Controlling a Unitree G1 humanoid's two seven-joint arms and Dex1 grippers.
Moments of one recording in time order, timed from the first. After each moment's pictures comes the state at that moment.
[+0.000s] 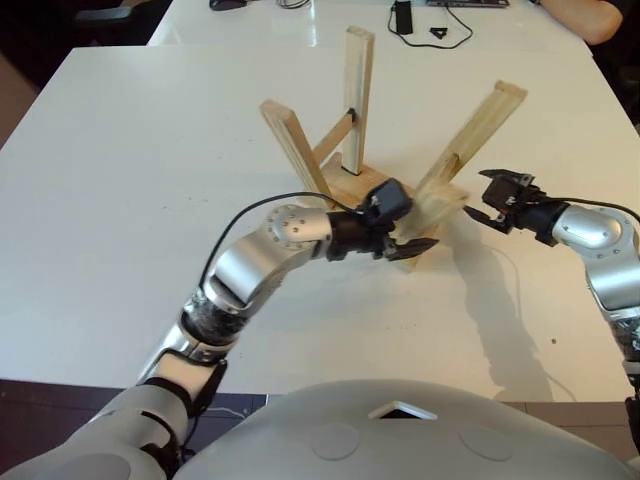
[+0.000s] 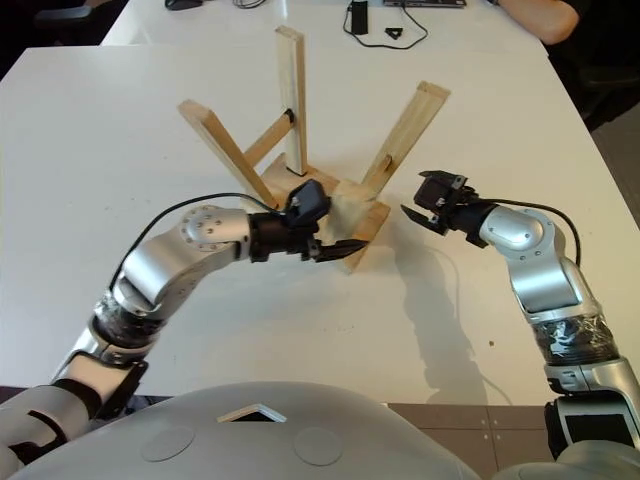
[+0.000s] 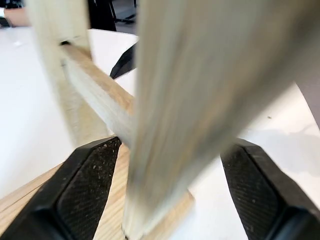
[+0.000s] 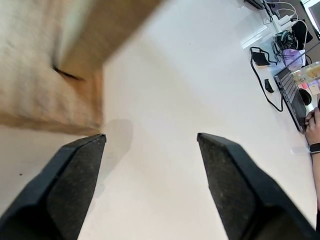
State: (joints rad) left arm -0.36 0.30 -0.51 -0.44 -0.38 0.76 -0.58; right arm -0.10 -0.80 0.13 -0.05 -0.08 0.13 0.70
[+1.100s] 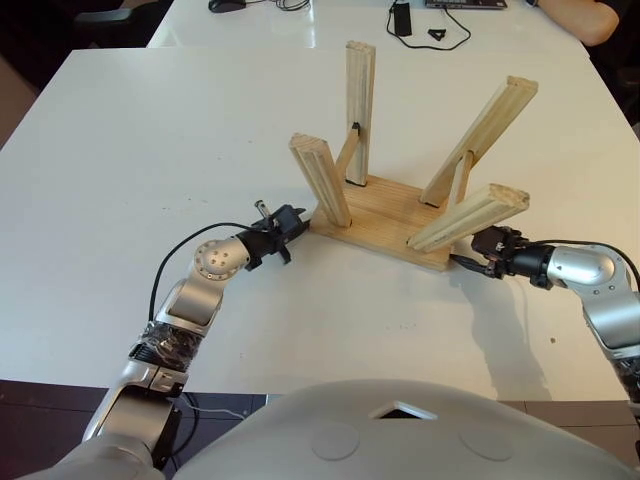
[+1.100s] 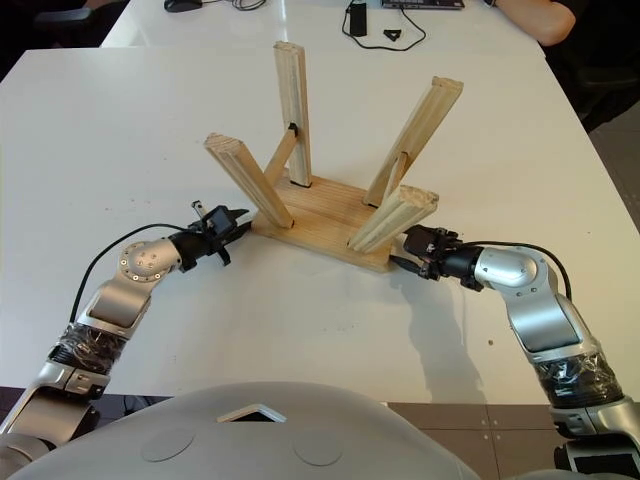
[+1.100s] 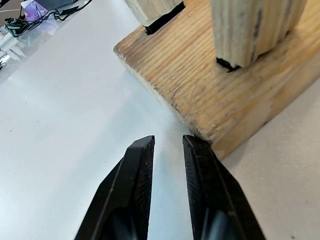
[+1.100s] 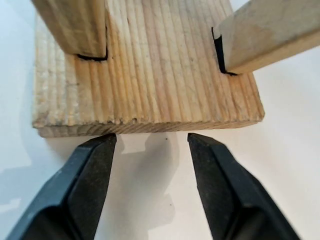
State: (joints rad) left arm -0.06 0.50 -0.29 0.00 0.09 0.09 -0.58; right arm 0.13 -0.82 0.13 -0.22 0.00 0.22 0.86
